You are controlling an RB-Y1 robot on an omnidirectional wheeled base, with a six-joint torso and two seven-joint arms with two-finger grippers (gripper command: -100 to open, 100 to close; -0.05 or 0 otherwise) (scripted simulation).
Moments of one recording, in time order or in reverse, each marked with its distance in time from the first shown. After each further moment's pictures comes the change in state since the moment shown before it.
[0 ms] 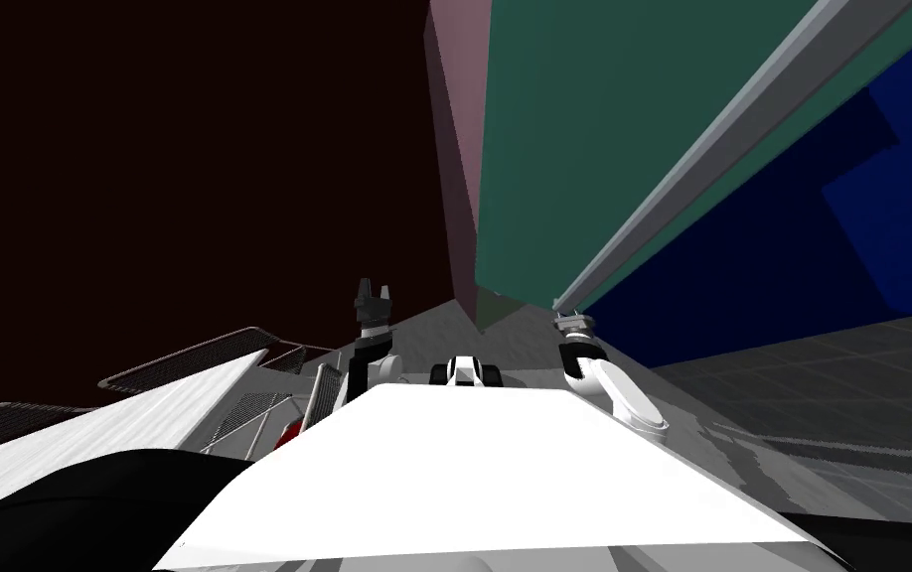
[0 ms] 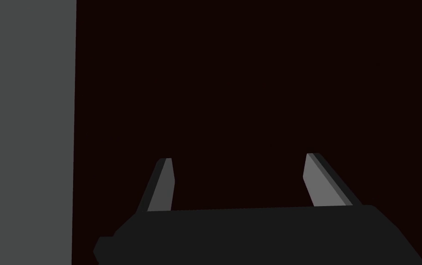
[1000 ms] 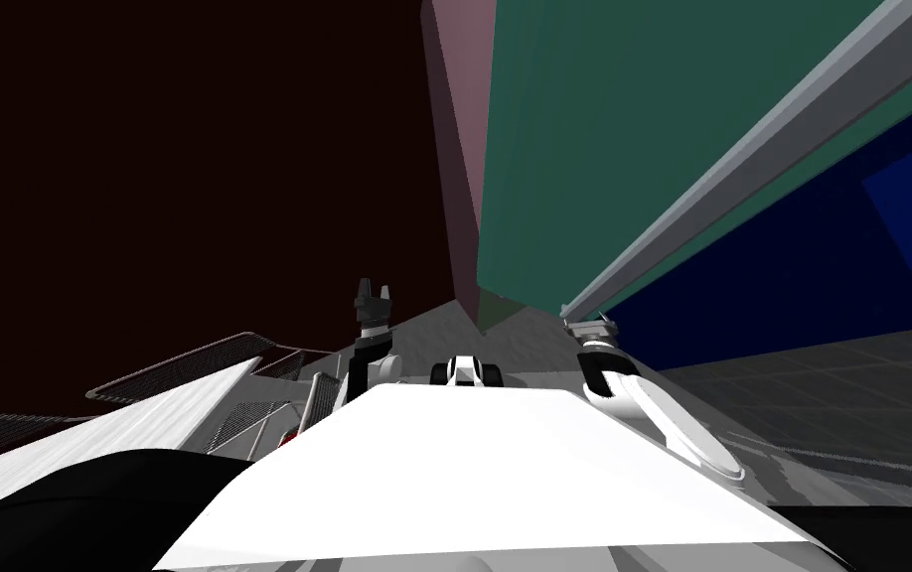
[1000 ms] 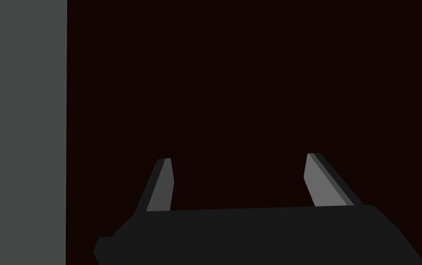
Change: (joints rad) left arm 0.000 0.000 0.000 0.000 0.000 0.000 0.000; right arm 0.166 -0.106 -0.004 -0.186 -0.168 0.103 0.047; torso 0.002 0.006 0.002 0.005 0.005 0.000
